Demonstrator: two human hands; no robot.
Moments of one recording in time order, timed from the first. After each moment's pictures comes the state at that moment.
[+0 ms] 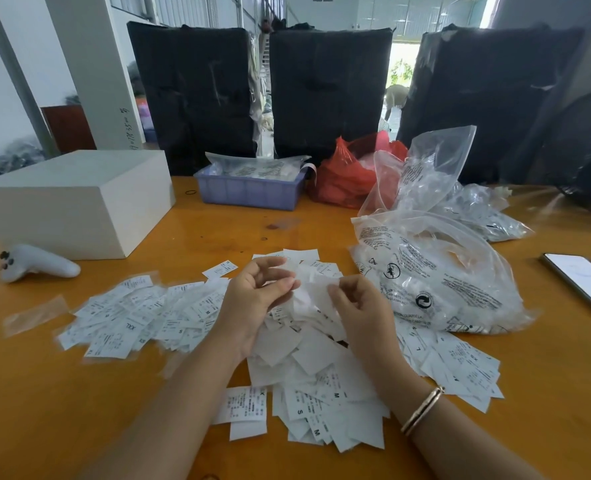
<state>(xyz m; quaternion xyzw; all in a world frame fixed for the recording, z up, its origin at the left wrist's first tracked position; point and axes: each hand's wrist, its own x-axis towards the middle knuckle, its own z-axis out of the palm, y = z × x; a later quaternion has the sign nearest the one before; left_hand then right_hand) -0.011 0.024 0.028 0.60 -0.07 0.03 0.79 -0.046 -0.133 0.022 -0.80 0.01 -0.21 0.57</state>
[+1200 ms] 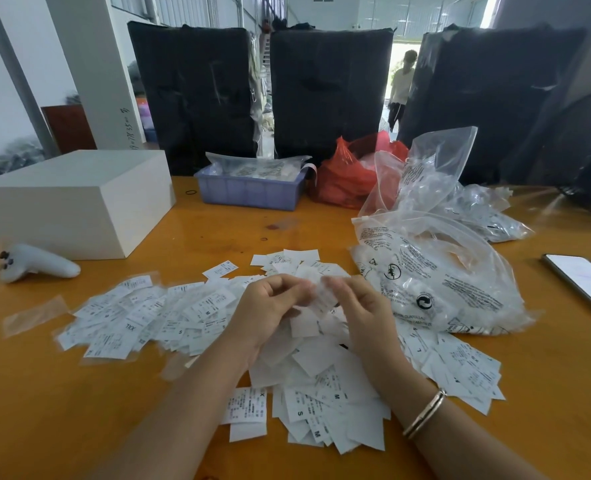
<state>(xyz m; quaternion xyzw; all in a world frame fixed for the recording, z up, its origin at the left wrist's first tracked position) -0.023 0.012 0.031 0.69 -0.09 -0.03 0.72 -0.047 -0.135 0.021 -0.73 -0.07 -0.21 0.65</state>
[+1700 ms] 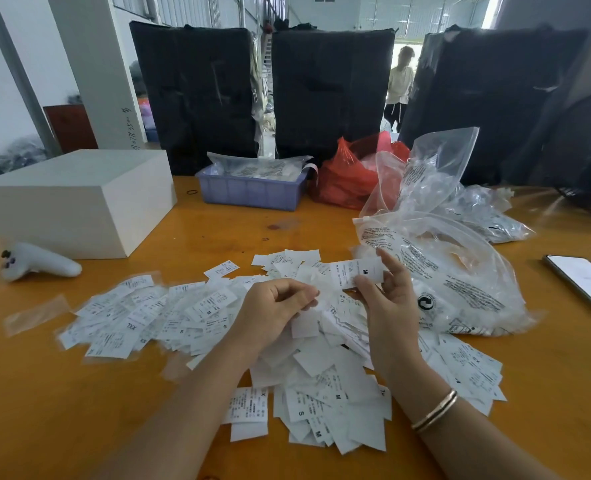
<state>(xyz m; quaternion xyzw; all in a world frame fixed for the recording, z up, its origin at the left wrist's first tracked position) -0.019 0.013 0.025 0.76 -0.14 0.02 0.64 -0.040 -0.148 0.021 -0.55 0.00 -0.24 0.80</state>
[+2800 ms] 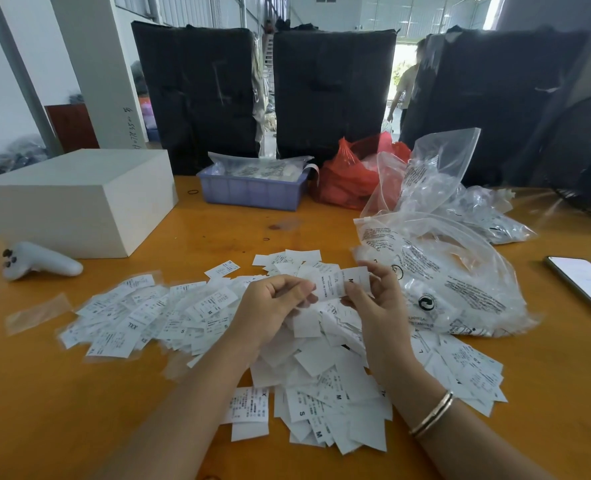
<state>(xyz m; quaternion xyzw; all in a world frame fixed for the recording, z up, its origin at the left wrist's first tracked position) -0.020 0.013 0.029 0.72 -0.11 0.01 0.68 -0.041 -0.142 0.018 -0.59 -0.02 -0.21 0.78</state>
